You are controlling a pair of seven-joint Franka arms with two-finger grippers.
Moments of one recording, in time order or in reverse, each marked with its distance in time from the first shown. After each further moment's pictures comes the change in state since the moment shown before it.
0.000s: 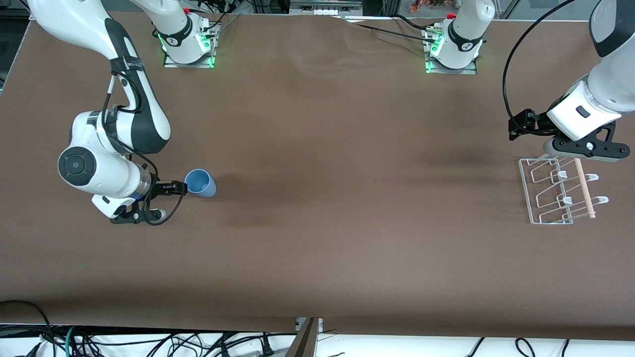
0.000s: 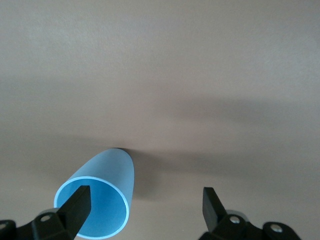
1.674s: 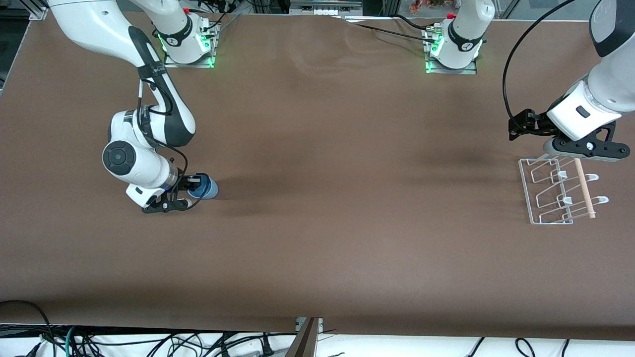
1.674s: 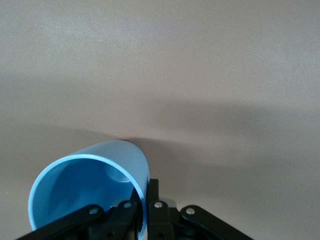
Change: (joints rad) left arm 0.000 0.000 0.000 0.000 0.000 0.000 0.000; right arm 0.027 0.003 0.031 -0.166 0.002 0.189 0.022
